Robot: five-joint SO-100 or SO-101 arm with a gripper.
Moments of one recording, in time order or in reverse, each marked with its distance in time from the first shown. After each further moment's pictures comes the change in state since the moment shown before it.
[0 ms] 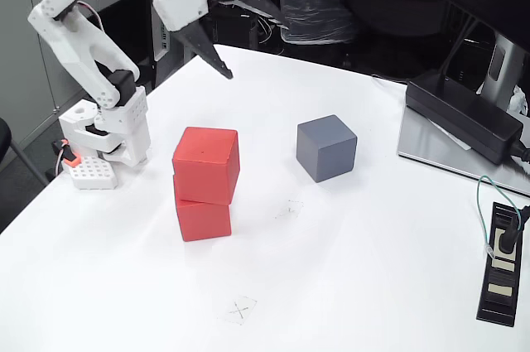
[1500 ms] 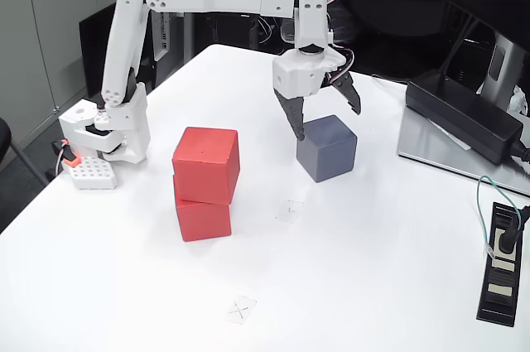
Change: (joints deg) arm -10.7 -56.4 -24.8 -8.3 16.0
